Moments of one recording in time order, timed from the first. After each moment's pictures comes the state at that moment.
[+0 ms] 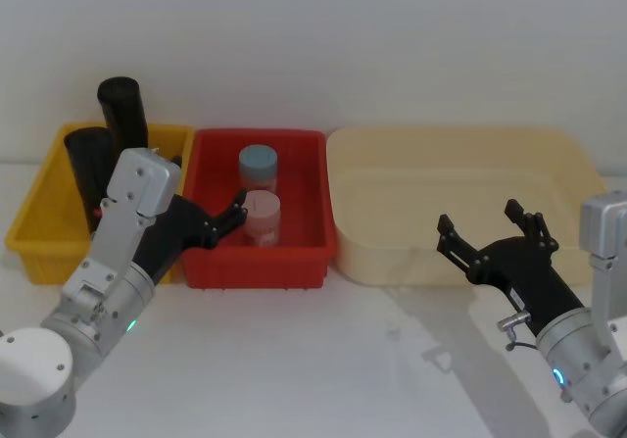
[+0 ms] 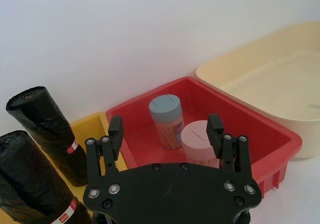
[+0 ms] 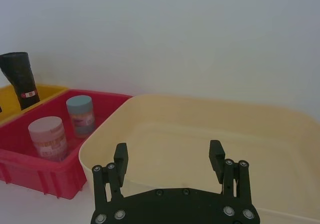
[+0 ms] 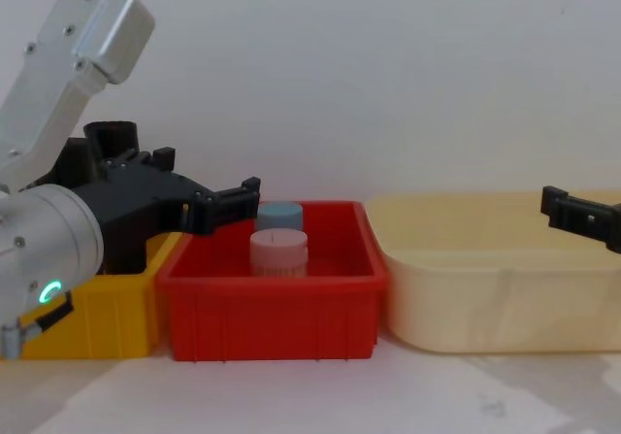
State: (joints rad) left arm -0.24 0.38 0.45 -1.63 -0.20 0.01 -0.01; right arm -0.01 0.34 -0.23 -1.77 0.29 0.03 0.07
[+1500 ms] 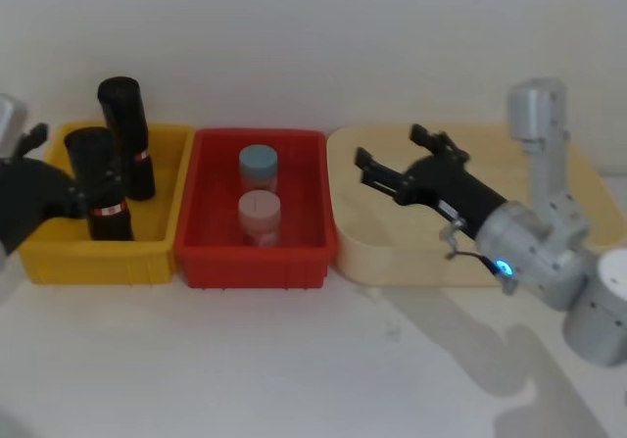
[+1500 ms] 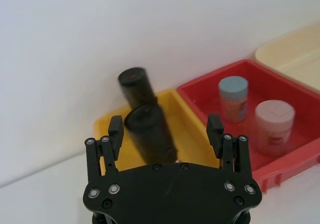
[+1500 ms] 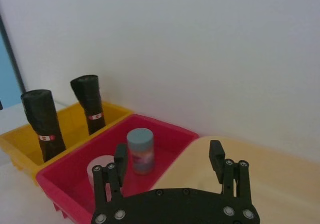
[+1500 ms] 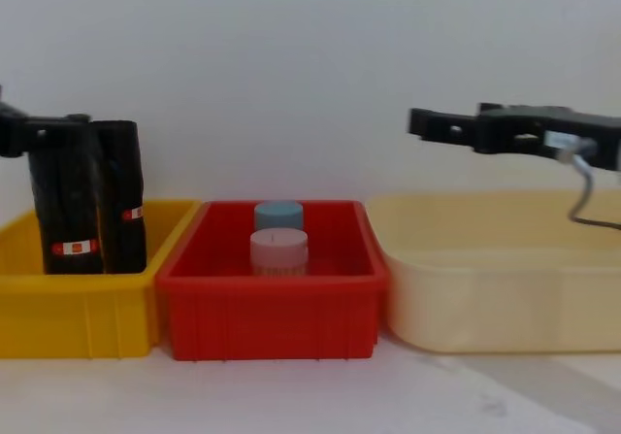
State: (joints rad) left arm -0.10 0.56 0.17 -1.89 -0.32 0.28 -0.08; right arm 0.34 0.32 -0.33 -1.54 0.41 0.14 0.35
